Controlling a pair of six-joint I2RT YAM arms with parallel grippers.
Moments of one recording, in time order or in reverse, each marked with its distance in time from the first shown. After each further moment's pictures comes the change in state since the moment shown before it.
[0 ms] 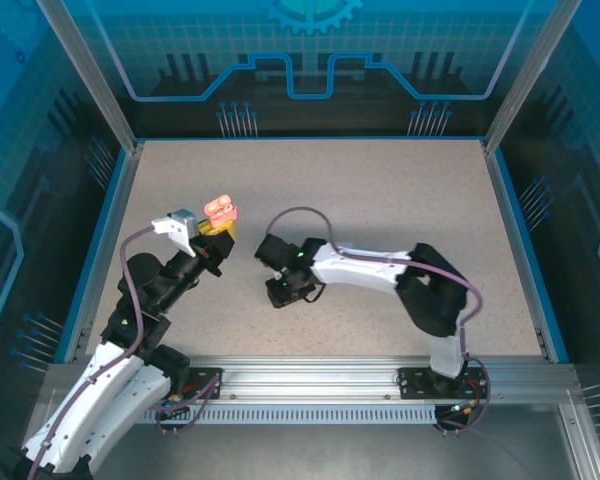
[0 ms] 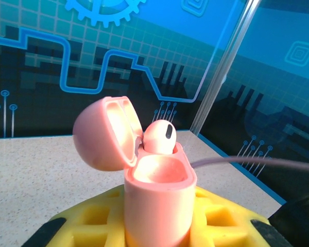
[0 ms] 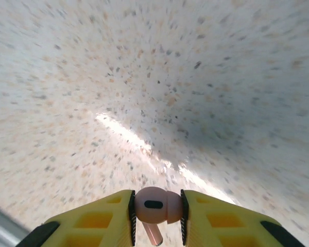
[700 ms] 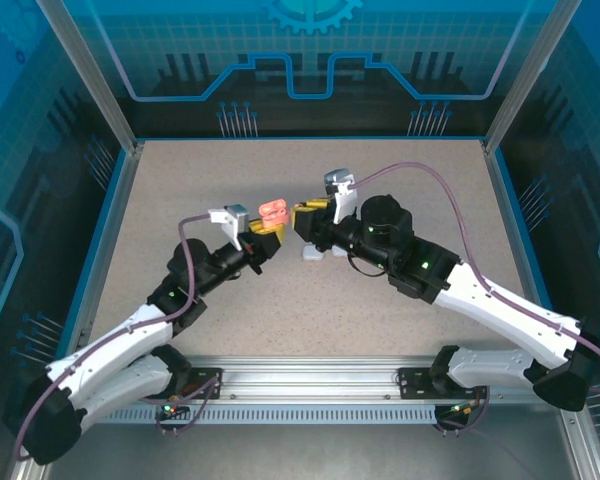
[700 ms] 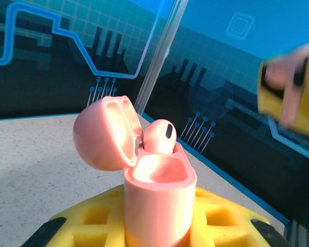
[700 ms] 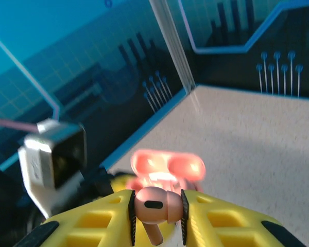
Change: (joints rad) left arm -0.227 0.382 -0.031 0.402 0.026 -0.057; right arm -0.088 -0.723 -0.220 0.580 0.143 -0.138
